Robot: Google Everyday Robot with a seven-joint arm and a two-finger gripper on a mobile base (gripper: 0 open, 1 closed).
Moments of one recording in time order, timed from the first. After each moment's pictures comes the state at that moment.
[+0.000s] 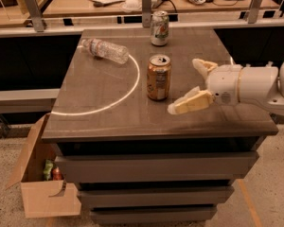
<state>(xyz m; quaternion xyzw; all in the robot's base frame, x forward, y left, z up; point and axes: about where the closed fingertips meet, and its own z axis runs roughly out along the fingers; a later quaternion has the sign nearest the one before) 0.566 -0.109 0.889 -0.46 0.68 0.24 0.52</state>
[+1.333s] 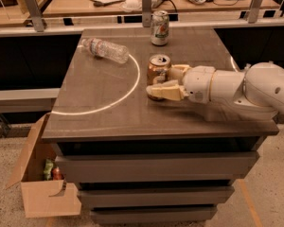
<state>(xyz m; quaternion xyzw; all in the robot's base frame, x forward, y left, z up) 0.603 -0.057 0.875 -0.44 0.64 0.28 0.57</state>
